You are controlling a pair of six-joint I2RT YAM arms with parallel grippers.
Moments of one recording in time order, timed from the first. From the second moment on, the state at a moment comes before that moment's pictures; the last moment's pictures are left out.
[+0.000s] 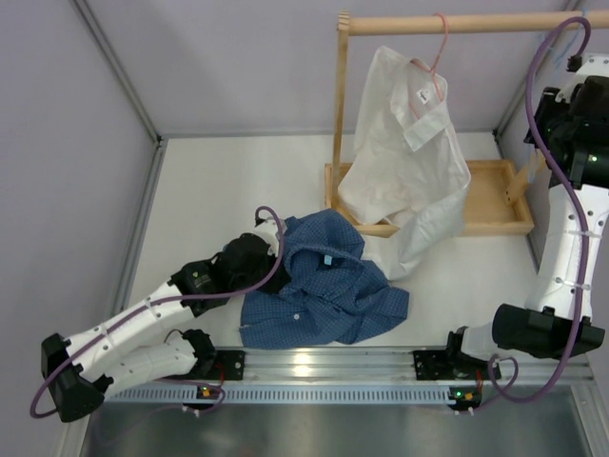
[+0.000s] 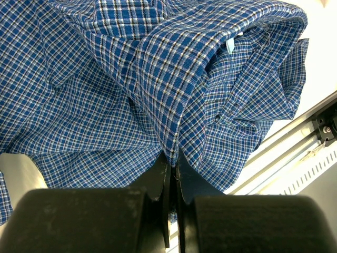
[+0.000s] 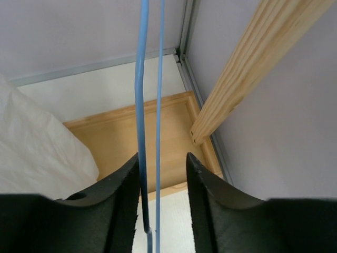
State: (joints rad) left arm -0.89 0.90 0.77 -0.58 -0.07 -0.53; right arm -0.27 1.40 1.88 -0.83 0.02 -0.06
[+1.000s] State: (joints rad) left arm -0.89 0.89 0.77 -0.58 -0.04 -0.53; right arm -0.24 1.32 1.72 -0.82 0.07 -0.08
